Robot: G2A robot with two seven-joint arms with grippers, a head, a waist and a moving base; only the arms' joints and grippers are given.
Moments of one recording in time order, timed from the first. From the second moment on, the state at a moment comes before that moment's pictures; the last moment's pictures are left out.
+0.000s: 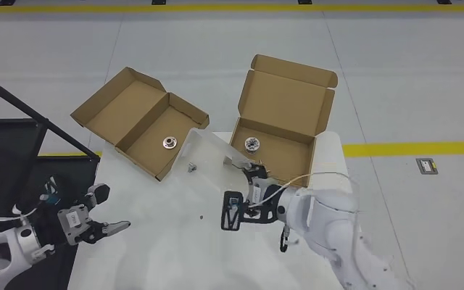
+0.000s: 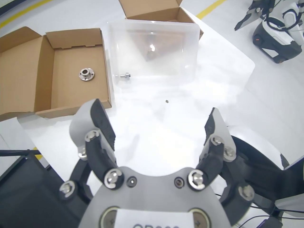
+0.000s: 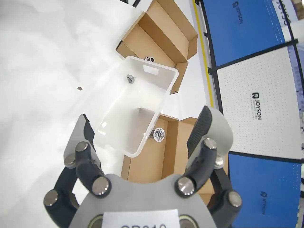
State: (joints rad) left arm 1.67 -0.59 -1.97 -1.91 0.47 -0.73 -0.44; right arm -0.84 -1.32 1.06 -1.93 -1.69 -0.83 0.60
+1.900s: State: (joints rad) left arm 1.65 -0.60 -1.97 -1.83 0.42 -0.71 -0.39; right arm -0.72 -1.43 0.94 -1.44 -1.70 -0.29 0.70
